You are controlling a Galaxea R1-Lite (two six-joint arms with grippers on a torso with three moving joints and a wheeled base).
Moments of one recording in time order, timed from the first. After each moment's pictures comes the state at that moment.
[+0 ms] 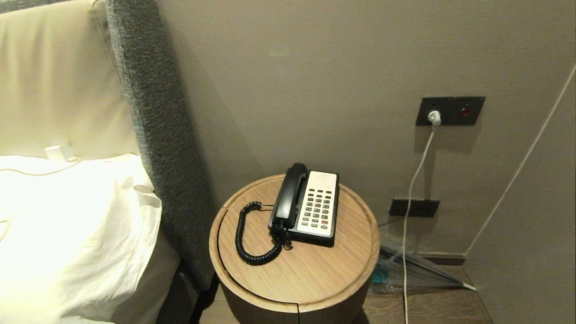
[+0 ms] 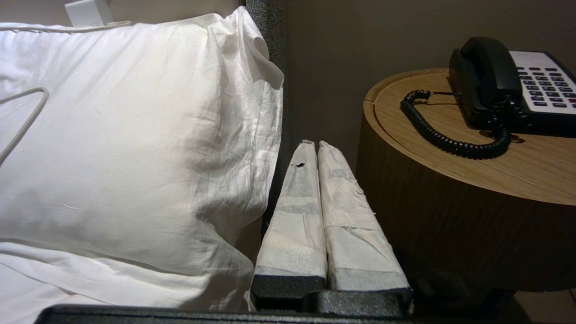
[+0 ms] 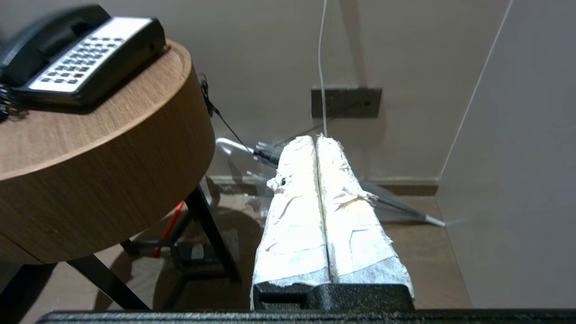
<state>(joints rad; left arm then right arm) -0.01 0.00 0.00 -0.09 -0.02 0.04 -0.01 0.00 -0.02 0.04 0.00 0.02</state>
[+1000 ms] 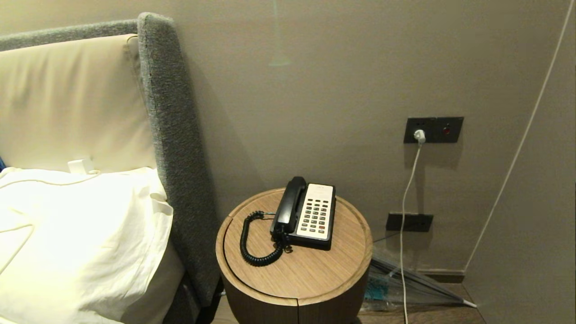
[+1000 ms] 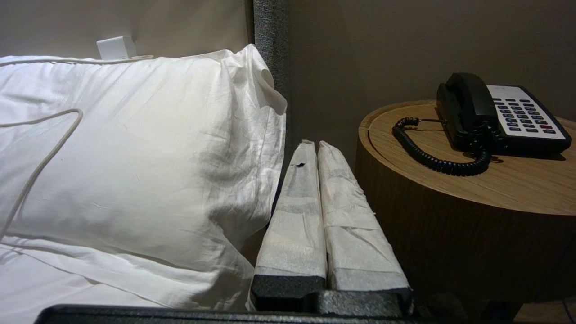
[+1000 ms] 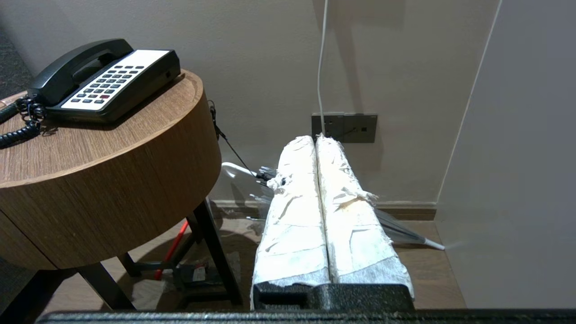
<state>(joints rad) -0.01 0.00 0.00 -0.10 -0.01 0.03 -0.01 0.00 -0.02 0.04 0.00 0.02</state>
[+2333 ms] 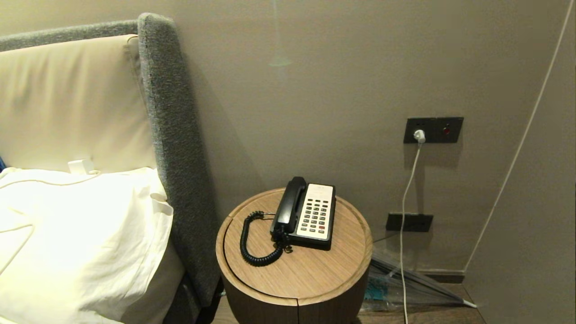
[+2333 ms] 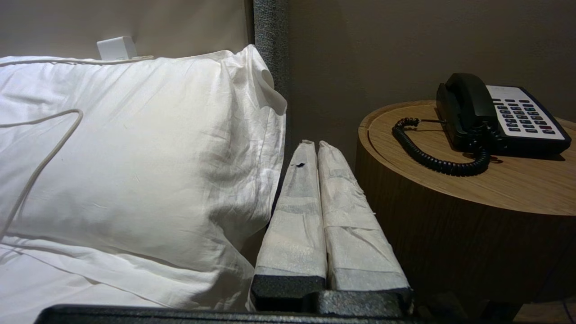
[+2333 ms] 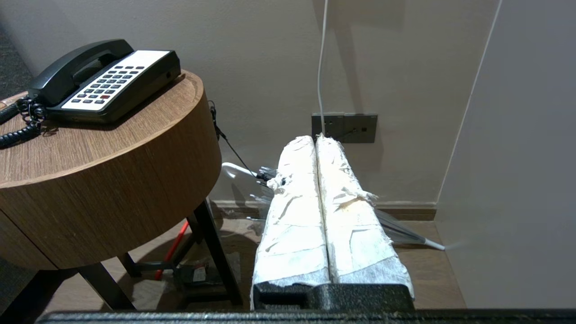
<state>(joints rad) -0.01 0.00 0.00 -0.10 -0.01 0.03 -0.01 0.00 -0.02 0.04 0.00 0.02</state>
